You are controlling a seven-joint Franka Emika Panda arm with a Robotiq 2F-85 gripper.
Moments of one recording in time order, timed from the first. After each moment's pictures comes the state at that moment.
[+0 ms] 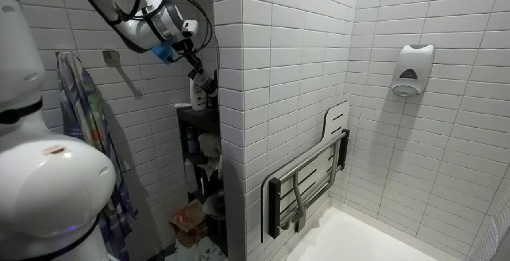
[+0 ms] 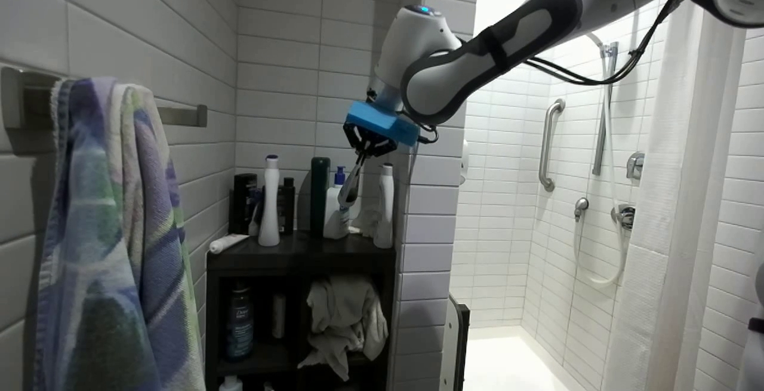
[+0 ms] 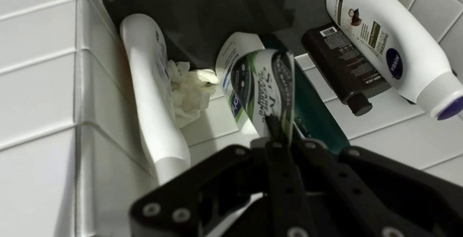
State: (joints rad) arm 0.04 -0.03 0.31 -2.05 -0.51 2.63 1.26
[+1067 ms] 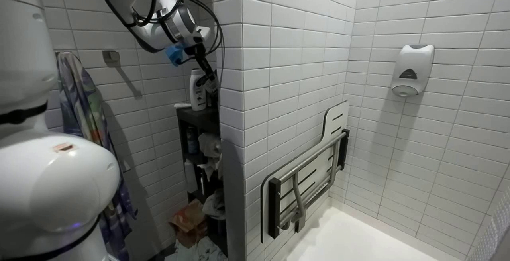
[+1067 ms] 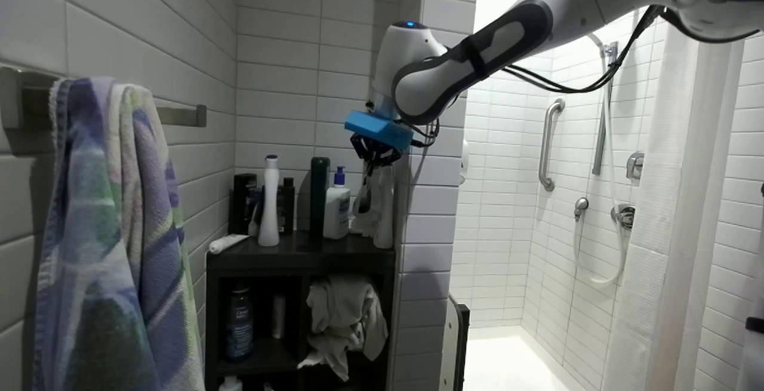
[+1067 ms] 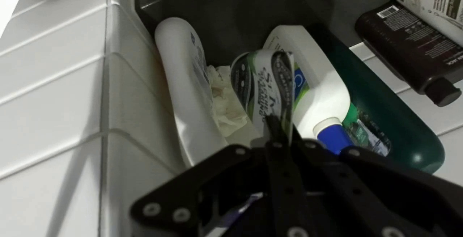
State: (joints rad) arm 0.13 0.08 0.20 -1.93 -0.48 2.48 1.33
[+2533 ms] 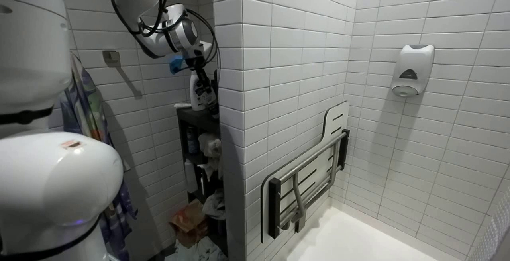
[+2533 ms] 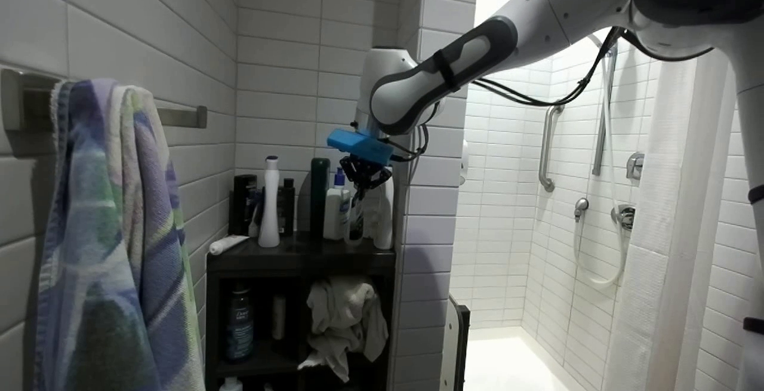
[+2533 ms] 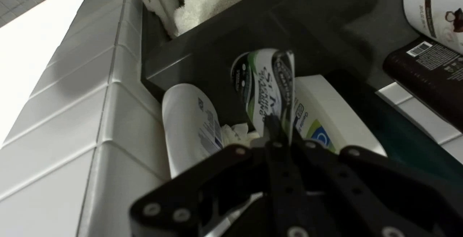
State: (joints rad) arm 0.20 0.21 0.14 -1.84 -0.35 2.38 1.38
